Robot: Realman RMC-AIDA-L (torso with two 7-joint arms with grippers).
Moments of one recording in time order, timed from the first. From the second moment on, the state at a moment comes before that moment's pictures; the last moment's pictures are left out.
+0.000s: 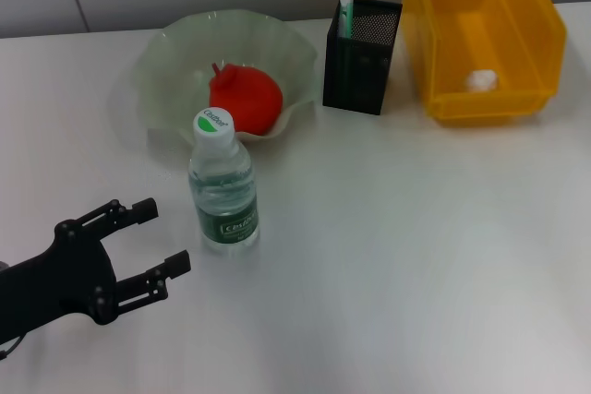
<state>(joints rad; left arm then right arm) -0.32 -2.06 0.70 0.46 1.80 1.68 -0.94 0.72 2.08 -1.20 -1.27 -2.55 -0.87 2.50</state>
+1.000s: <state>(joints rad) -0.33 -2.06 0.69 0.47 1.80 1.67 -0.94 0.74 2.08 -1.26 -1.03 -2.39 -0.70 2.42</state>
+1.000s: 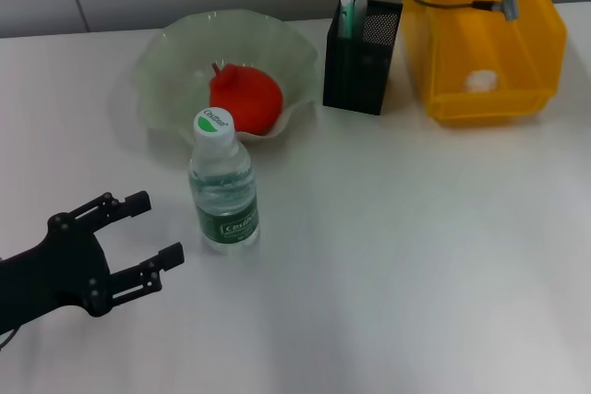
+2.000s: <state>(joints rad) -0.39 -2.01 0.73 0.47 1.90 1.75 -1.14 0.24 2.05 -0.90 -1.13 -1.80 -1.74 1.60</state>
